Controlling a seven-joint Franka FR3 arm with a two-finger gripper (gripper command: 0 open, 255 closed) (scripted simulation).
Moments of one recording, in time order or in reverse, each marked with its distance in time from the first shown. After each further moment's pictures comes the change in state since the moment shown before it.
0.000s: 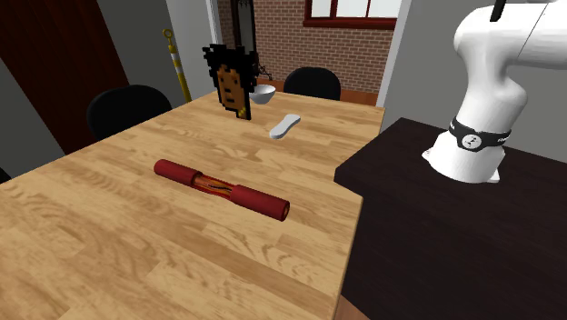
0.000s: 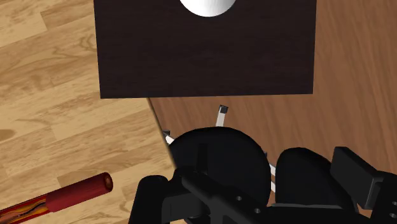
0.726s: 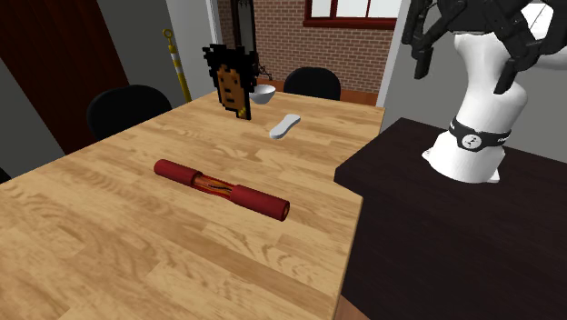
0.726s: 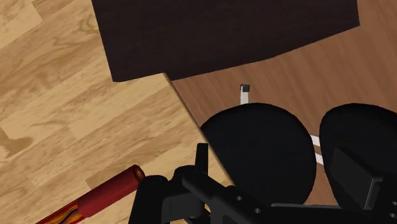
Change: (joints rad) arm -0.077 0.279 -0.022 0.017 -0.036 0.272 0.096
